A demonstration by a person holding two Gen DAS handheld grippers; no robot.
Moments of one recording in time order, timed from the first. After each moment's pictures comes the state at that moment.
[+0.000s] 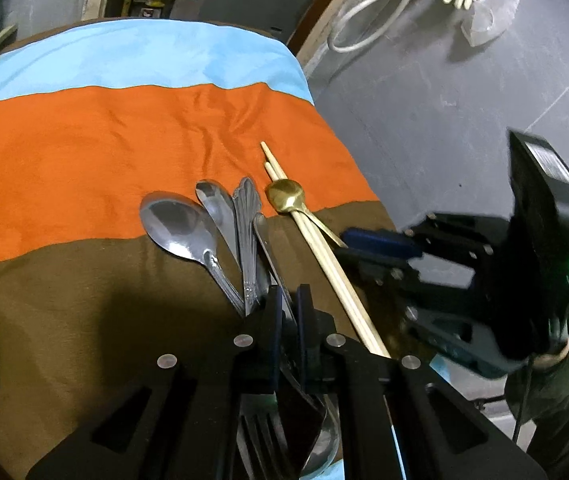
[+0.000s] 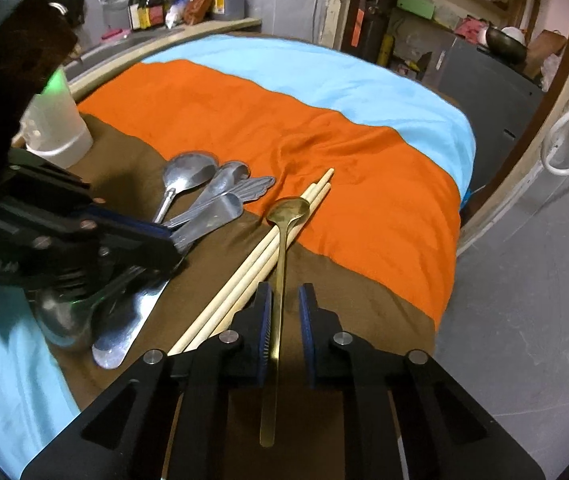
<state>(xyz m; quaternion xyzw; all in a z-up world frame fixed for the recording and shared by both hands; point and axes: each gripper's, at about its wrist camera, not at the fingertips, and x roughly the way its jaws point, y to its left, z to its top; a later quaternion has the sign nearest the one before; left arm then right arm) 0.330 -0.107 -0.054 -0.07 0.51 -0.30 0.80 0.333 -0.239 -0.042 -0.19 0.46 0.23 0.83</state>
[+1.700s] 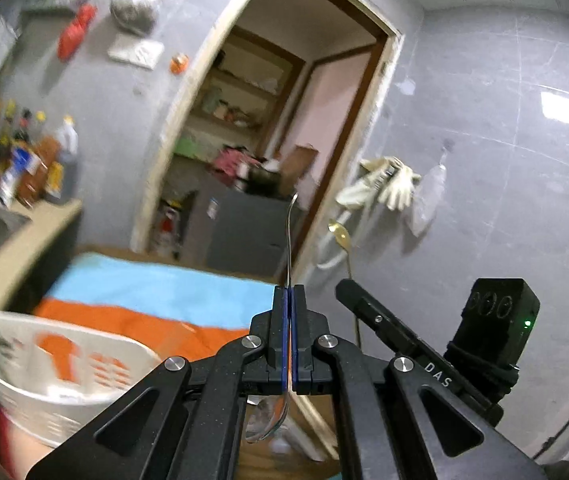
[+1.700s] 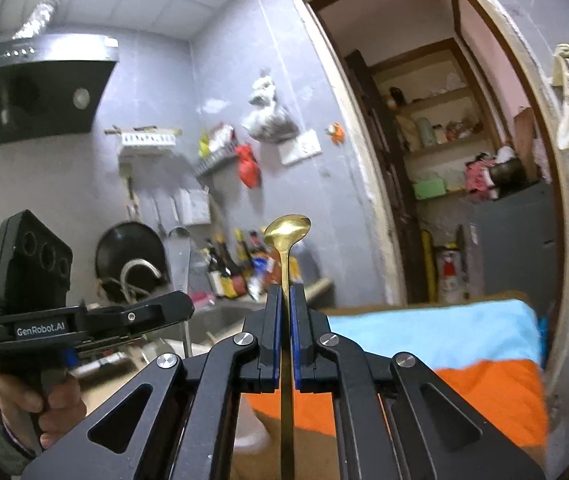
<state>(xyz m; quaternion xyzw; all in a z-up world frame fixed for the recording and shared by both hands) 0.215 0.030 0.119 -0.15 0.14 -0.25 0.95 0.251 -0.179 0.098 0.10 0.06 0.36 0.93</state>
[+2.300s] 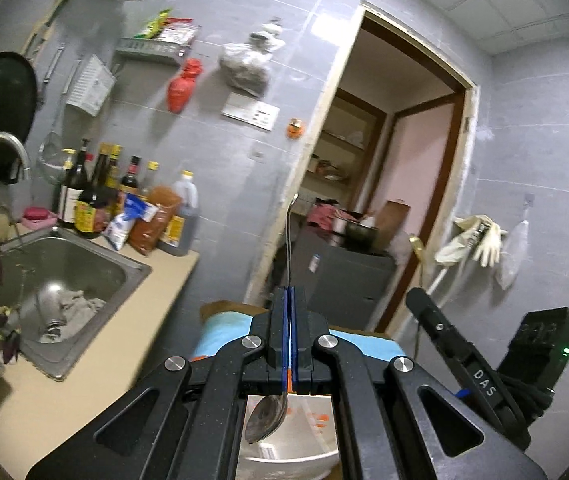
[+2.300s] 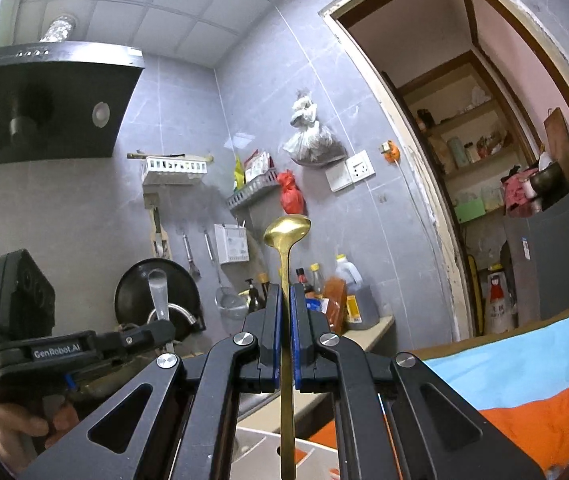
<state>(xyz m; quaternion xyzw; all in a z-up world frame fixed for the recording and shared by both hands) 0.214 0.189 0.108 -0.17 0.08 -0.10 0.98 0.271 -0.044 0.086 0.14 -0.02 0.38 0.92</state>
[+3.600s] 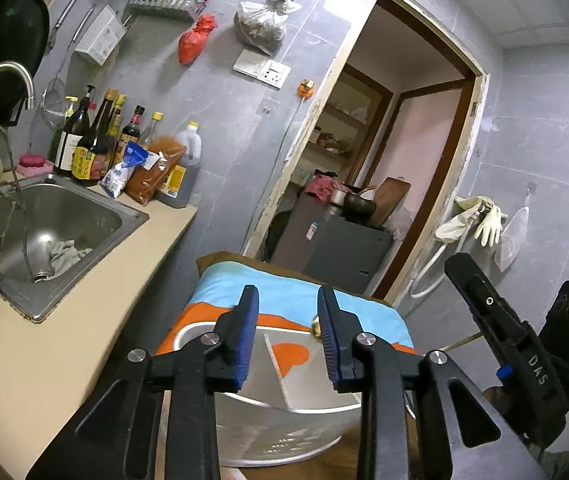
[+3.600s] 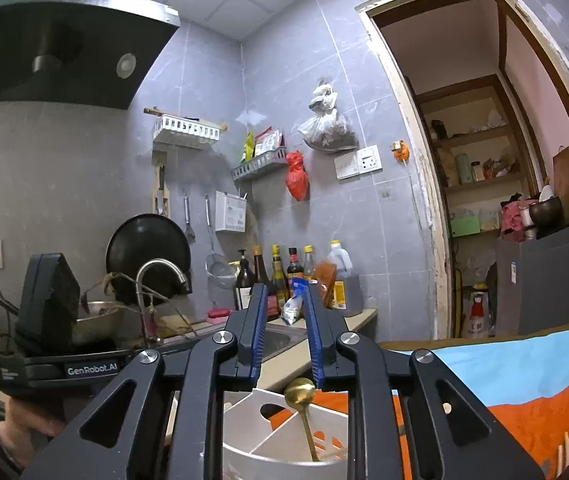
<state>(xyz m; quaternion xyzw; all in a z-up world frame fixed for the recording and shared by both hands) 0.218 0.185 0.052 -0.20 0.13 -0.12 0.96 0.241 -0.047 0.077 0.05 0.00 0.37 0.93</state>
